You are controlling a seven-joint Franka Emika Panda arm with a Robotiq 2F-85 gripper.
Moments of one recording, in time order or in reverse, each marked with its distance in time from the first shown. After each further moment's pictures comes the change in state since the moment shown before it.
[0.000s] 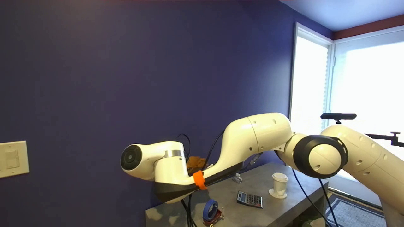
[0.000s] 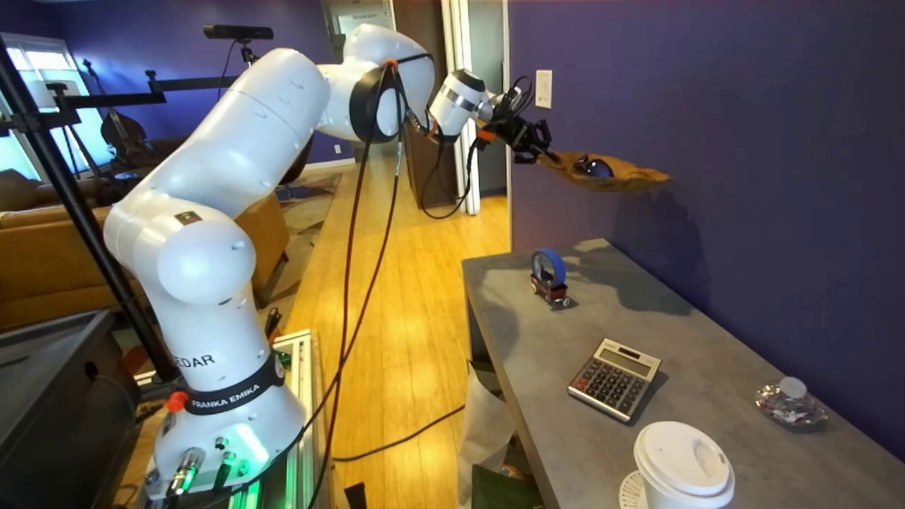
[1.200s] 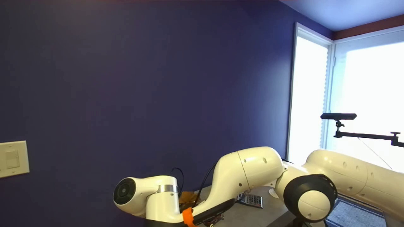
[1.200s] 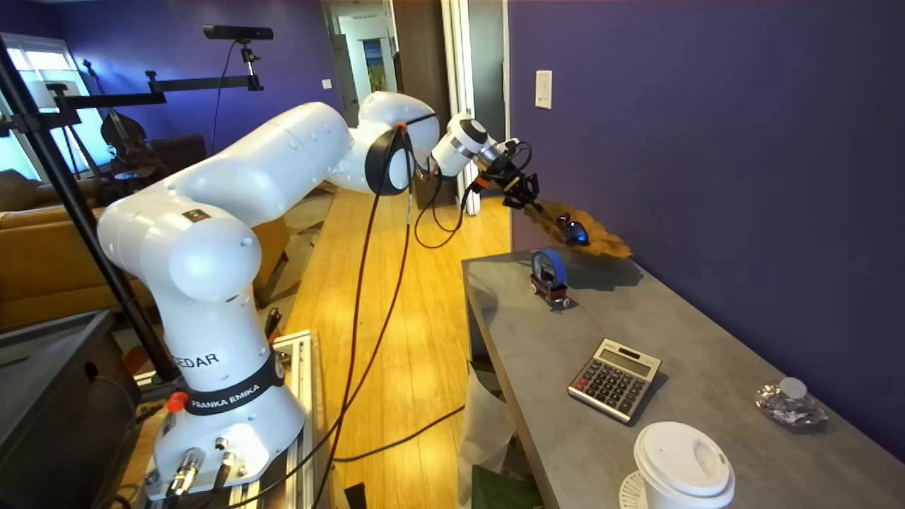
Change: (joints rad) arm 0.084 0.310 -0.111 0.283 0.250 0.116 -0.021
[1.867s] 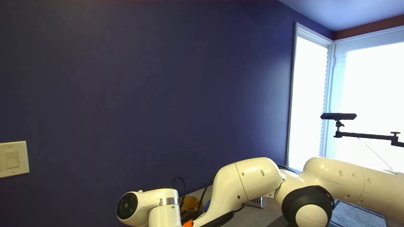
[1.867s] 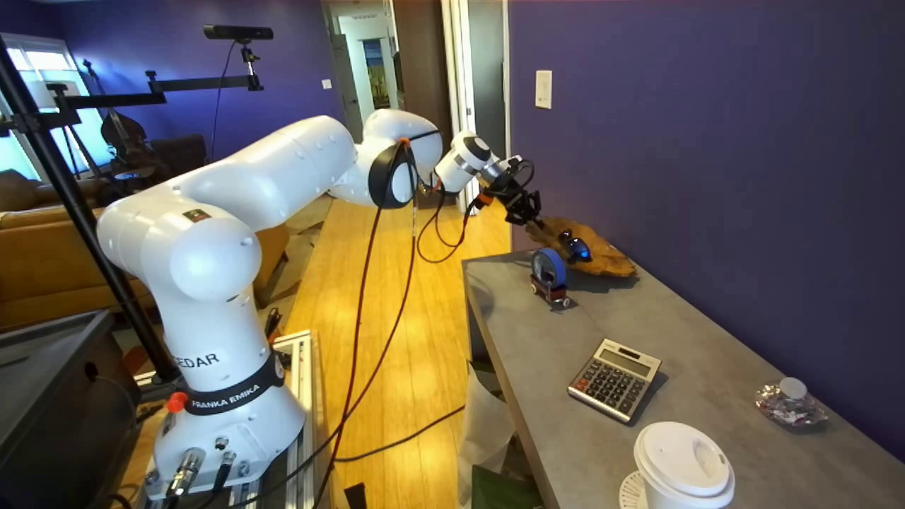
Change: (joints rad) arm 0.004 0.083 -0.042 0.042 0.027 0.012 0.000
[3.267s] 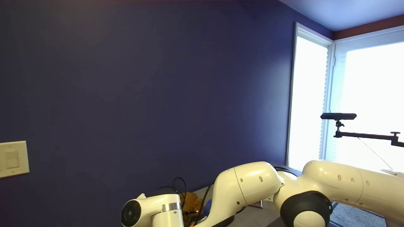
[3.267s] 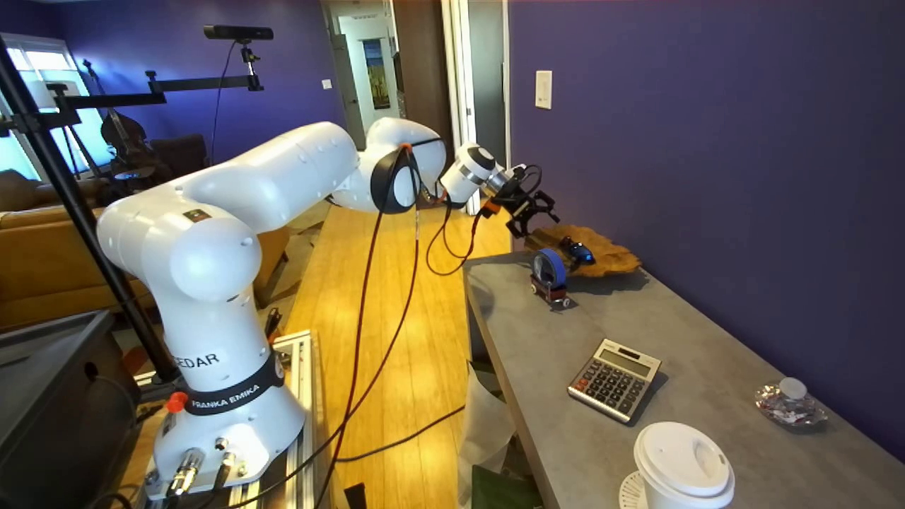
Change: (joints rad) arm 0.001 0.036 -0.067 0.001 -0.016 0.024 -0.040
